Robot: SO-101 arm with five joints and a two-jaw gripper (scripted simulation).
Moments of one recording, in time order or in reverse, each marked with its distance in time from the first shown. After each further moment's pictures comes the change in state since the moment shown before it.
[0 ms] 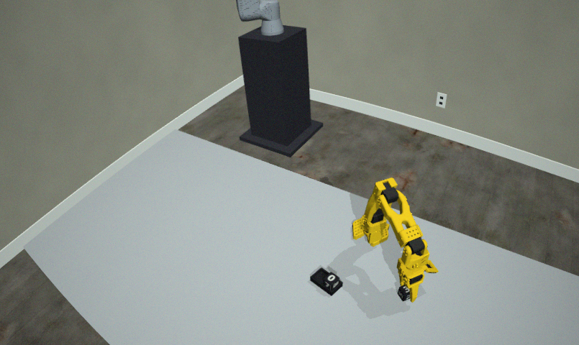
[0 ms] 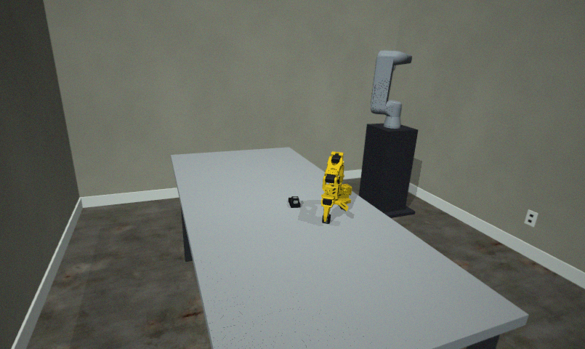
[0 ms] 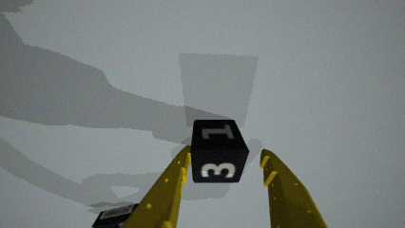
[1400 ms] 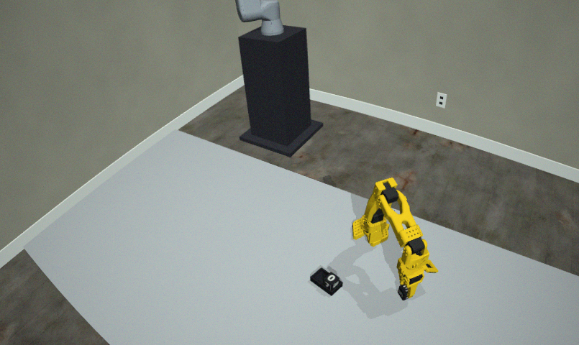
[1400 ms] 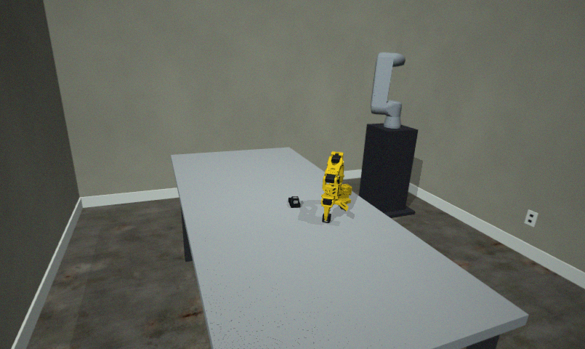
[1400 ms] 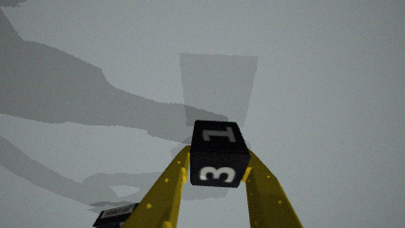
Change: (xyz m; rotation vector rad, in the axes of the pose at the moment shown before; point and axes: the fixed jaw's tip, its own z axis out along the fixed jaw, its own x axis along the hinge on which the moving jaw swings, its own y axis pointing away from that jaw) arm 0.000 0.001 0.000 -0.003 0.000 0.000
